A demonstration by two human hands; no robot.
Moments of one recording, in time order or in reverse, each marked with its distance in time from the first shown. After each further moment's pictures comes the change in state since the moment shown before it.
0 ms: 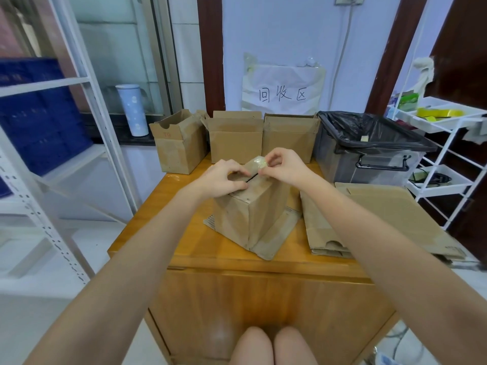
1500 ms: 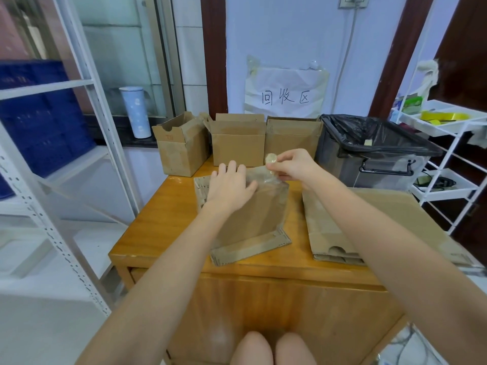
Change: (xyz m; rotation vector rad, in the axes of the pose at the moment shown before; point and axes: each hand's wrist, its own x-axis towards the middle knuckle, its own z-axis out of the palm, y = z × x) left_hand -0.005 0.027 0.033 0.553 0.299 -0.163; right_hand 0.002 -0.010 -0.011 0.286 0.029 0.240
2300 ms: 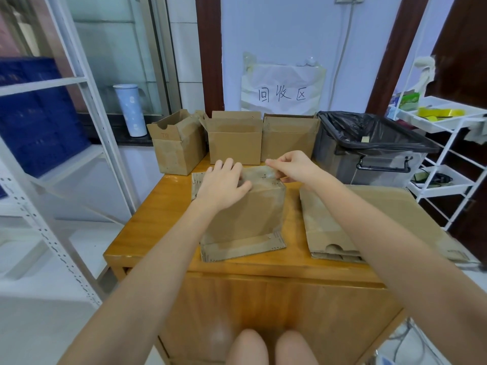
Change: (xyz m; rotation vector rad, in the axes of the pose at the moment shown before) left_hand 0.005 -0.015 0.002 -0.018 -0.005 0.140; right_hand 0.003 0.010 -0.007 -0.163 -0.014 0.005
